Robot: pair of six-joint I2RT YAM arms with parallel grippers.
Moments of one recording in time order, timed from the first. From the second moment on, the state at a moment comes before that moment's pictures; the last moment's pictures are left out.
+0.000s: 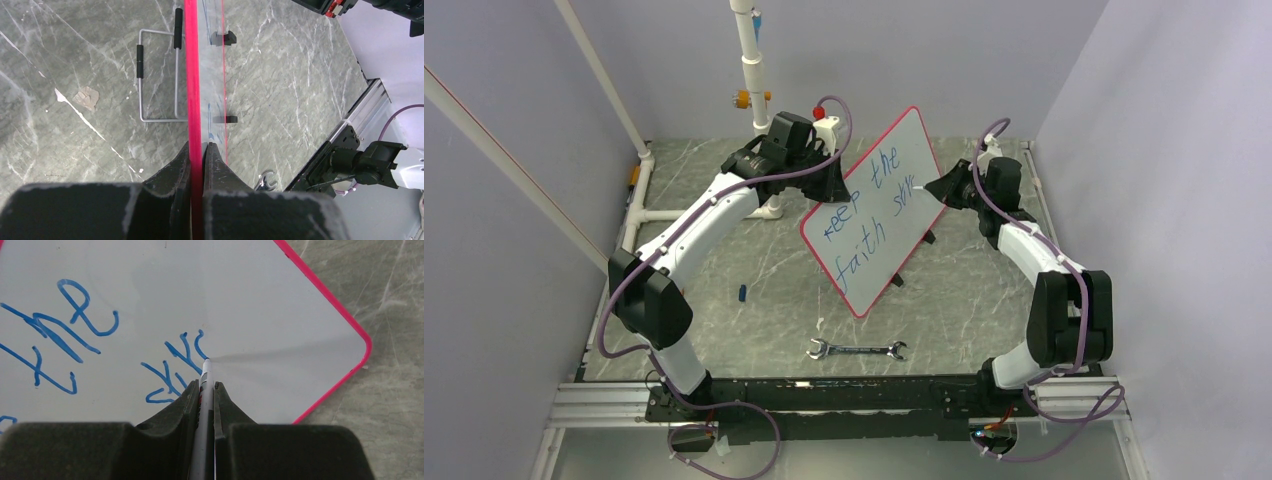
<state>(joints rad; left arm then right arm) -0.57 1.72 1.70 -0.65 0.36 -0.26 0.04 1.51 0.96 0.19 -0.46 0.49</state>
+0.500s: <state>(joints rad) -0.57 1.72 1.70 -0.65 0.35 -0.26 0.04 1.54 1.01 0.14 -0.43 0.48</state>
